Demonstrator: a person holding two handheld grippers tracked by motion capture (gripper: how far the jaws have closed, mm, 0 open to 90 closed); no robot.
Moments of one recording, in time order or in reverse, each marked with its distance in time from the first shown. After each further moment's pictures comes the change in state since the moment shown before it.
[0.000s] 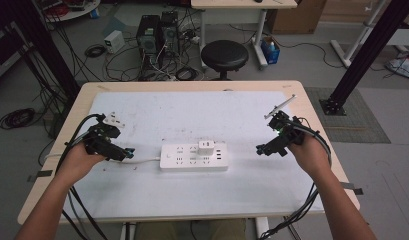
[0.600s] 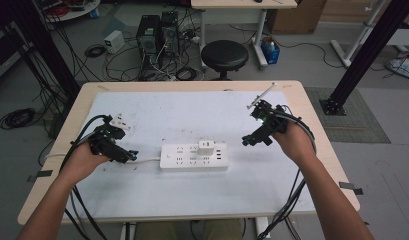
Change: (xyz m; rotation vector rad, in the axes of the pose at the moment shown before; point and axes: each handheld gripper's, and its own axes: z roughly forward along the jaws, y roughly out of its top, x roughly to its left) left arm -0.006 0.008 0.005 0.023 -0.025 0.051; right arm 0.011 0.043 0.001 0.012 0.006 -0.064
